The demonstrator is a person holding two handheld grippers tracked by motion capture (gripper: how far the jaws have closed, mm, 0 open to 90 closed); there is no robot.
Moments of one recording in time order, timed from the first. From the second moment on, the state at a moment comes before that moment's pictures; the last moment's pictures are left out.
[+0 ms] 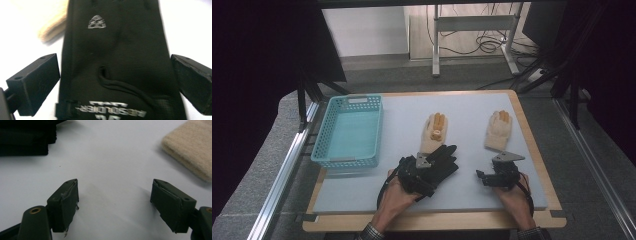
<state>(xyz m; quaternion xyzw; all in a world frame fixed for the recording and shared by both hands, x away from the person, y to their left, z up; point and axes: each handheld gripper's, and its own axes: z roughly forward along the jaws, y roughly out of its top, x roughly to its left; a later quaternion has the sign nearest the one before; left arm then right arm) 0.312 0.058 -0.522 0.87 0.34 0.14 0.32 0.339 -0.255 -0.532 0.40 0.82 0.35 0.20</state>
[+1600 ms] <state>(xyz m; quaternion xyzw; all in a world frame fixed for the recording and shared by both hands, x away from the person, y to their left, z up) 0.323 0.087 -0.474 0.85 0.37 0.12 0.35 0.339 -0.255 -0.532 0.40 0.82 0.35 0.20</state>
